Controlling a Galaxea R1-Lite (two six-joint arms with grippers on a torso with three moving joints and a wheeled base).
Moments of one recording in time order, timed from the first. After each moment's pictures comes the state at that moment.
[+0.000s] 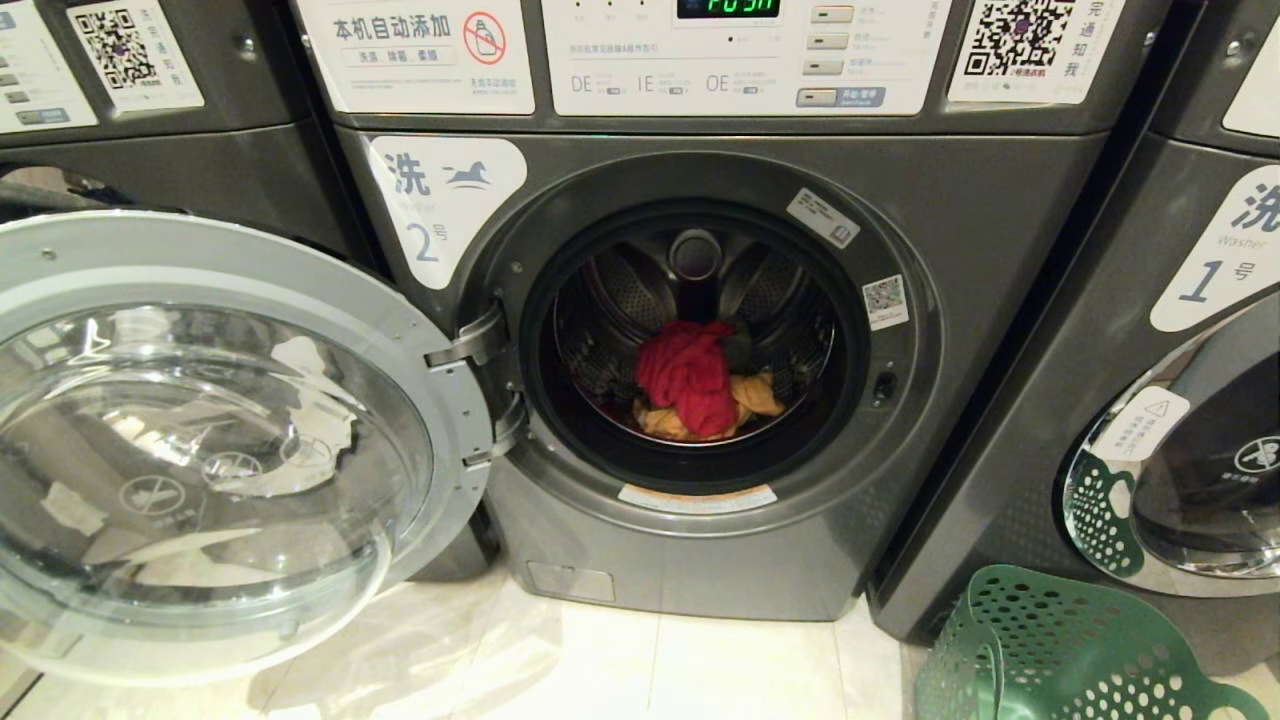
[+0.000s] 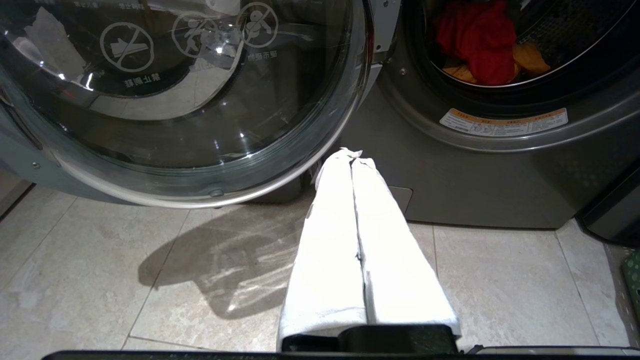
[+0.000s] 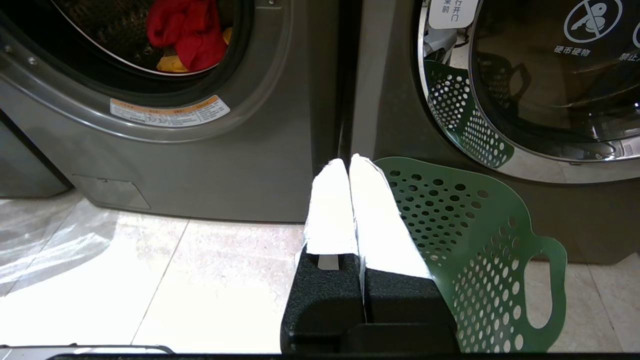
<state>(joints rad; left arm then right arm) 0.00 0.00 0.00 -0.02 0.00 0.00 0.00 0.00 0.00 0.00 -0.02 0.01</state>
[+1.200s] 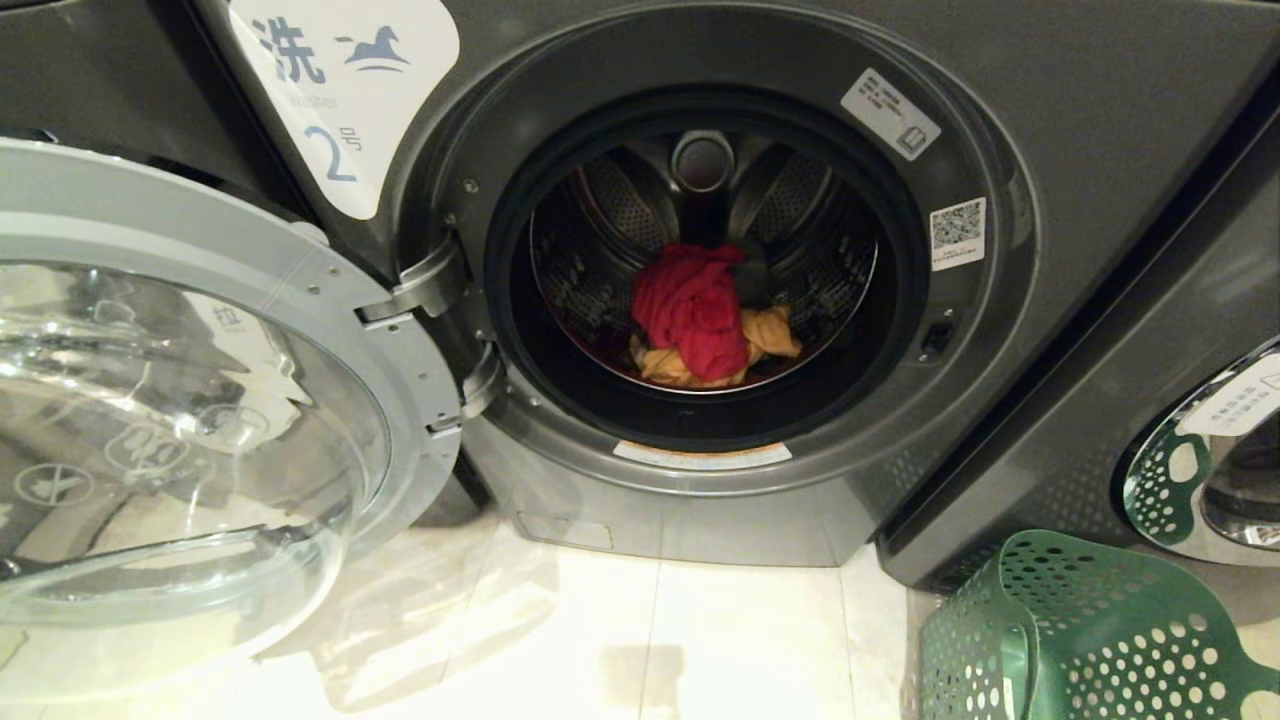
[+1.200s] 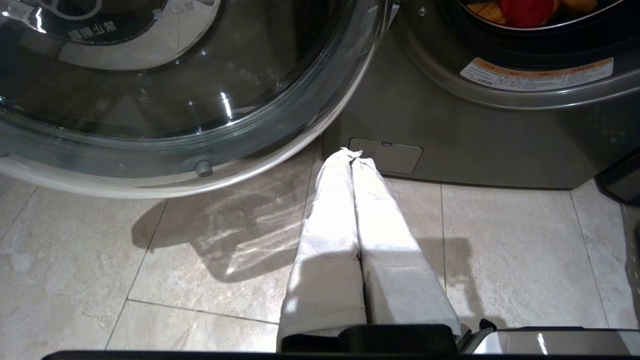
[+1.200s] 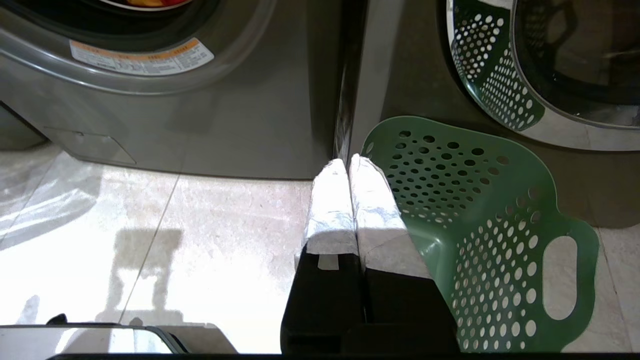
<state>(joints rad) 0.00 0.00 0.00 -0.02 0.00 0.00 0.00 0.00 0.00 0.00 -0.01 0.00</state>
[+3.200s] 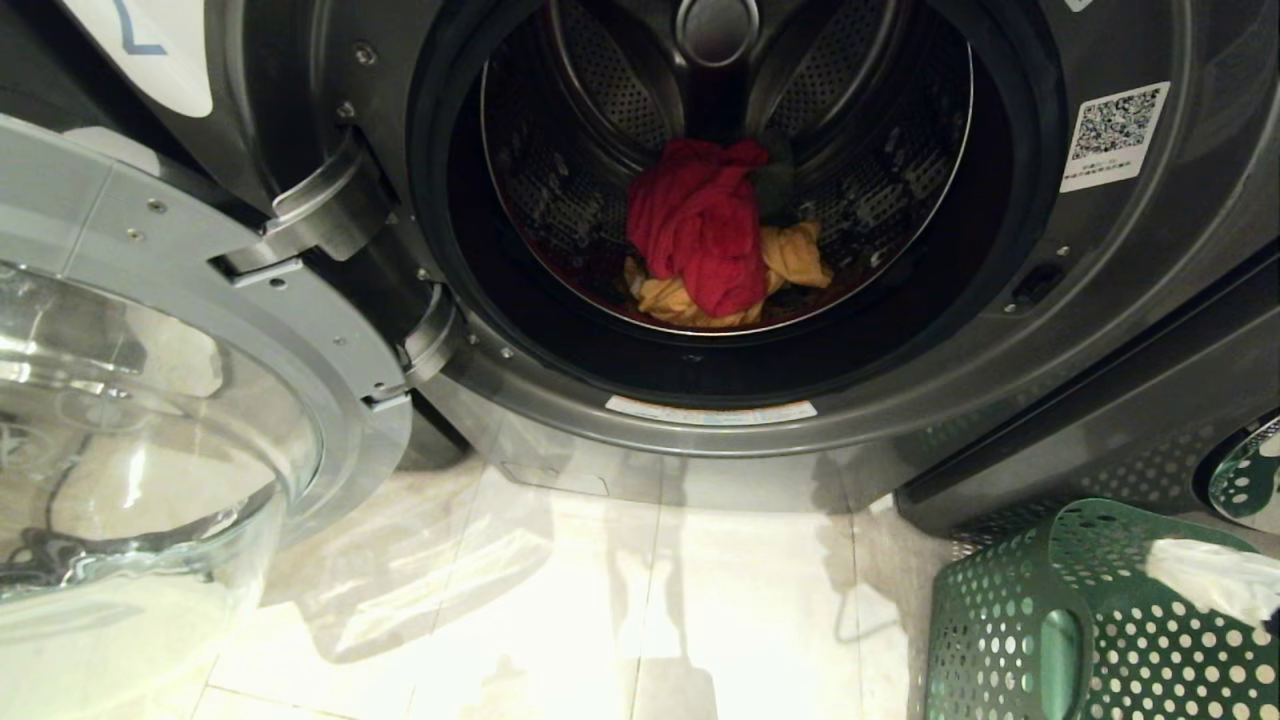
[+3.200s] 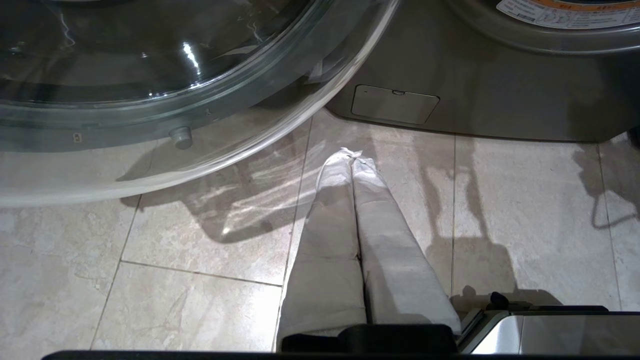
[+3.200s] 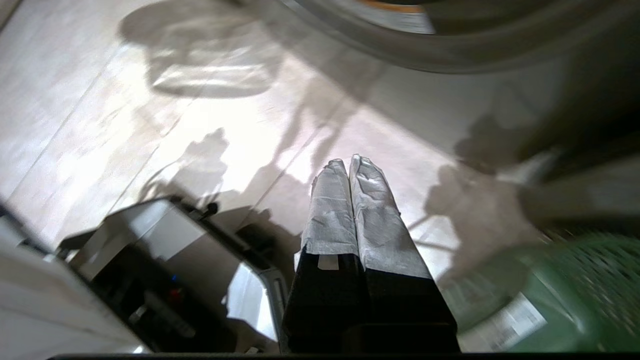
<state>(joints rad) 0.00 0.00 0.00 -0.02 0.00 0.00 0.19 0.87 -0.59 0.00 0.41 -0.17</state>
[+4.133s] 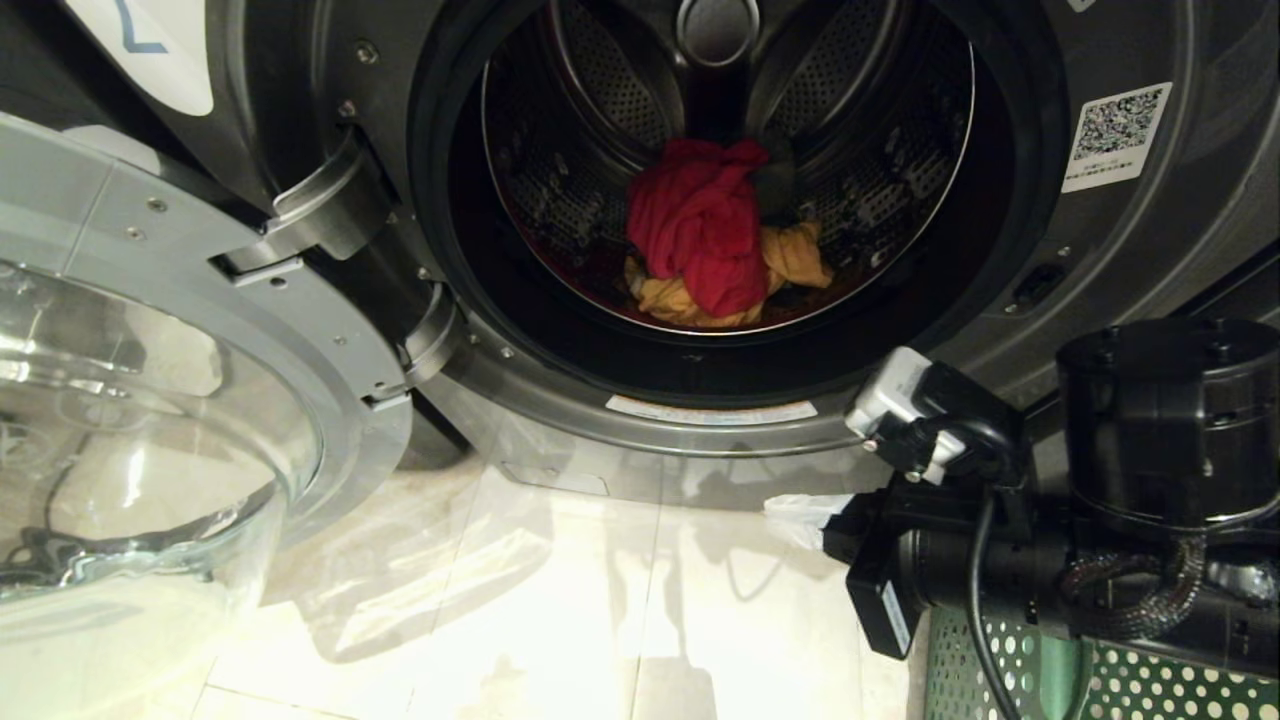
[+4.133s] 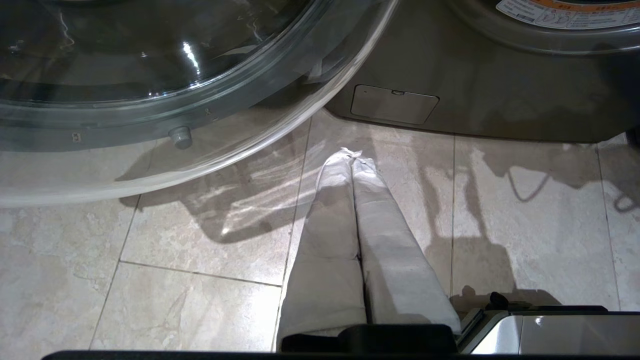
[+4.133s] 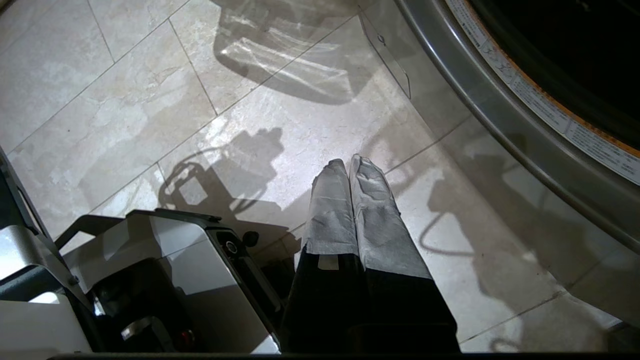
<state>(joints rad) 0.00 0.00 0.00 -0.02 0.00 0.00 0.78 1.49 -0.82 -0.31 0.06 -0.17</state>
